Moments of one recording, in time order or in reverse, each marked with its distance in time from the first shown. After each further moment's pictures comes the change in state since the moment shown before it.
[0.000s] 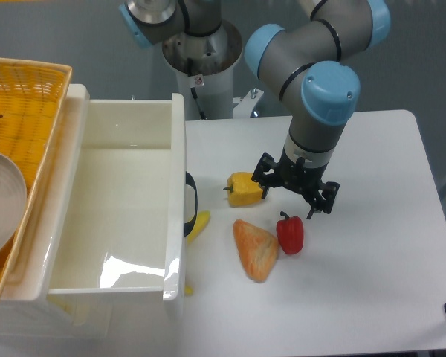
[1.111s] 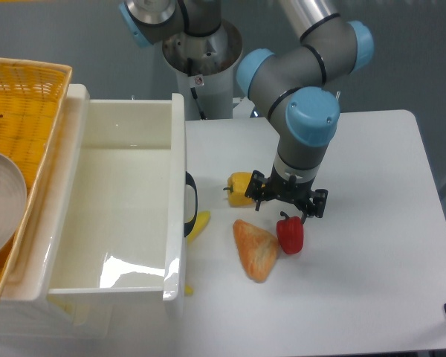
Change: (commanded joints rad) arm -0.017 -0.060 -0.098 0.176 0.008 -0.383
